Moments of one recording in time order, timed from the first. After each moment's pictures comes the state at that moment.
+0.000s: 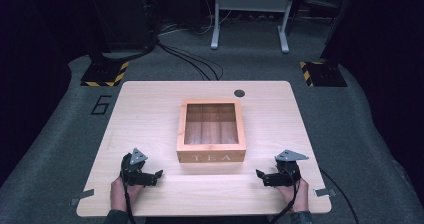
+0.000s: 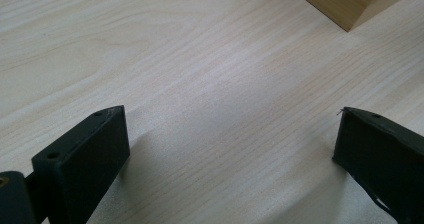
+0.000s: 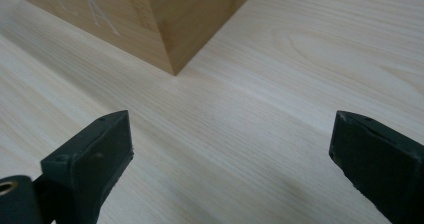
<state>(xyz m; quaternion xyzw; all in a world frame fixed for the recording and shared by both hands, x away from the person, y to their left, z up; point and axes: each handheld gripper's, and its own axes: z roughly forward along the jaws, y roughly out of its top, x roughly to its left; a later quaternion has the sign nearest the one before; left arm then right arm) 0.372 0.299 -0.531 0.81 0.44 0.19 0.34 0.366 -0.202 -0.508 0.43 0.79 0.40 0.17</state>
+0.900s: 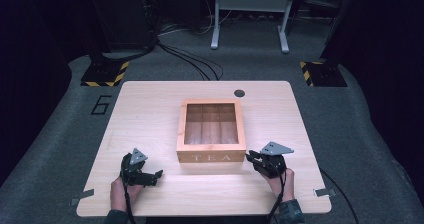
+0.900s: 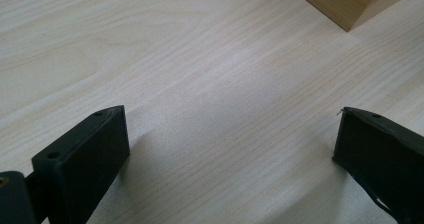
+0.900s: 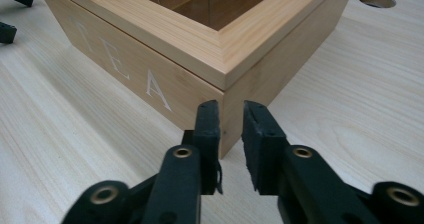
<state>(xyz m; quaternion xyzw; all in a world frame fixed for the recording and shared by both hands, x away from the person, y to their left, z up) 0.372 0.299 -0.531 0.81 0.44 0.19 0.34 0.380 -0.157 -0.485 0.36 0.80 0.44 0.20</state>
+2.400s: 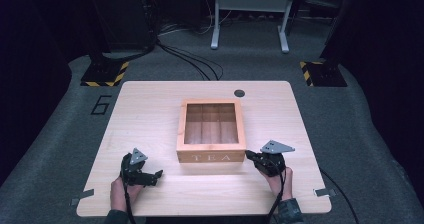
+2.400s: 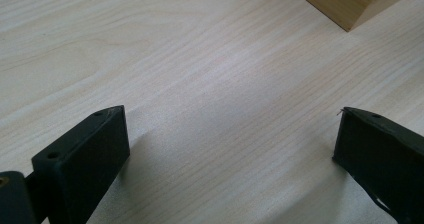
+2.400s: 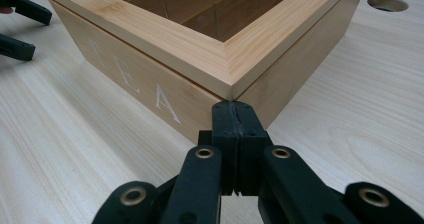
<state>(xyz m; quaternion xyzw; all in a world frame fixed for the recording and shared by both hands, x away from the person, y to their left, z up) 0.372 0.299 -0.531 0.81 0.44 0.19 0.34 0.383 -0.158 -0.484 0.37 0.79 0.46 0.17</state>
